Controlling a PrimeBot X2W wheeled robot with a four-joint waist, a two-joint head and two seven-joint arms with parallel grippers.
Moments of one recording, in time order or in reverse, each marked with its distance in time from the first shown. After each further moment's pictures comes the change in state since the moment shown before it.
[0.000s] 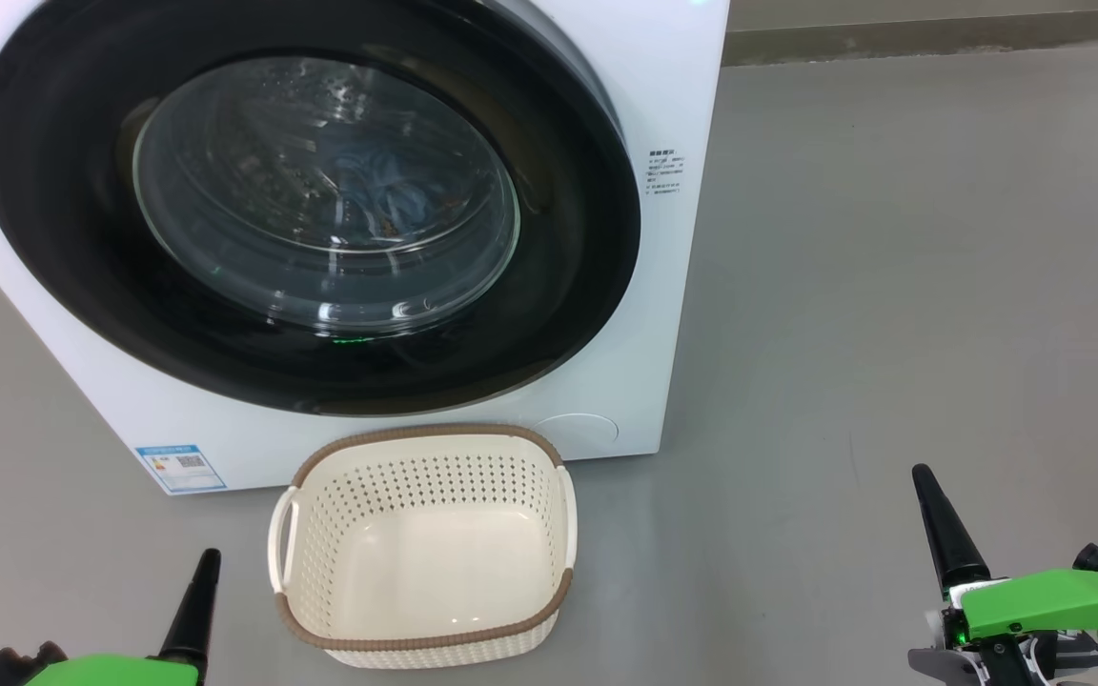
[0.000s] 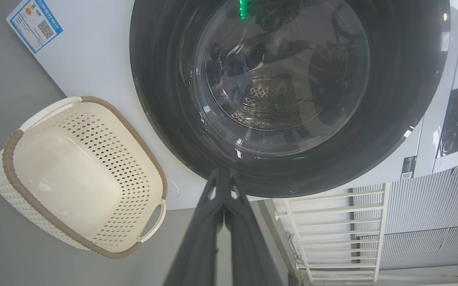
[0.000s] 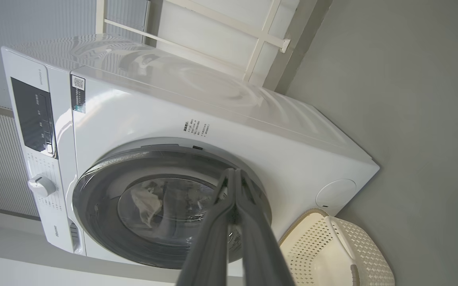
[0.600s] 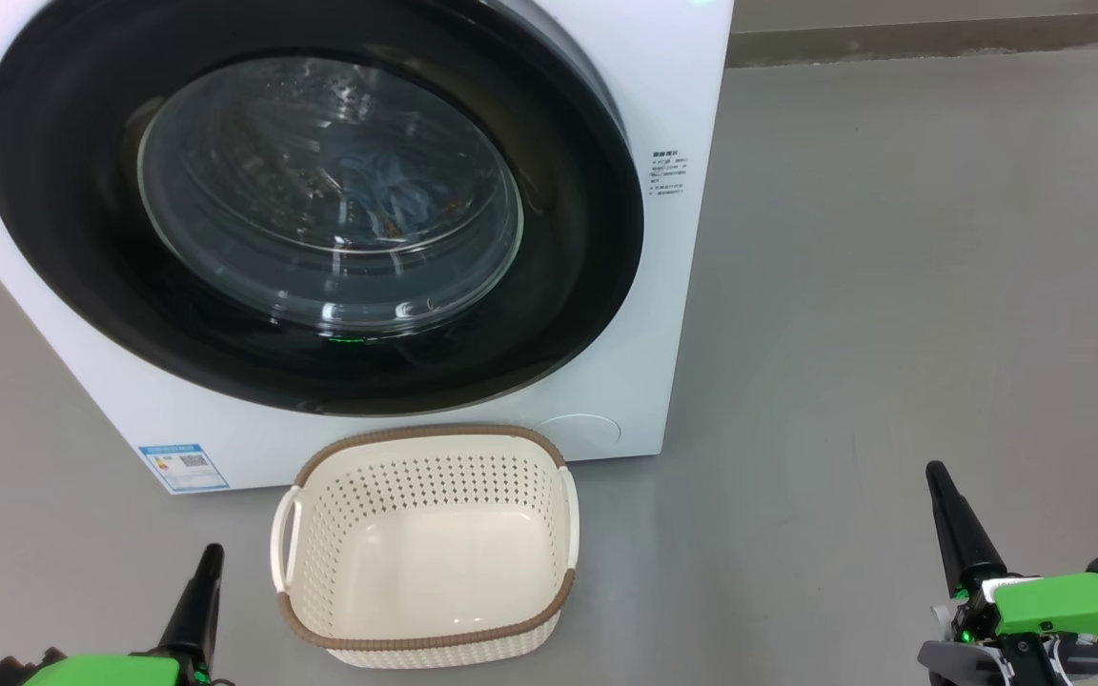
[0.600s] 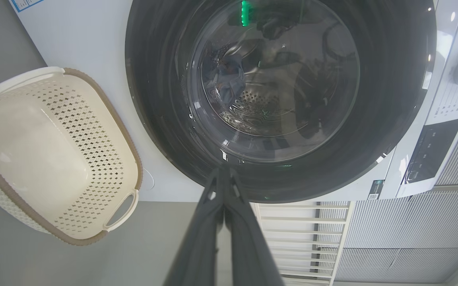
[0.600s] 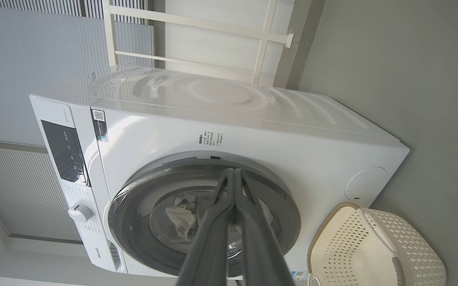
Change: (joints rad) left arm -0.010 -0.027 0.039 0.007 -0.158 0.000 0.056; right arm 0.002 0.010 -0.038 -0.014 0.189 -0.002 0.053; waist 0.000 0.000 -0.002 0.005
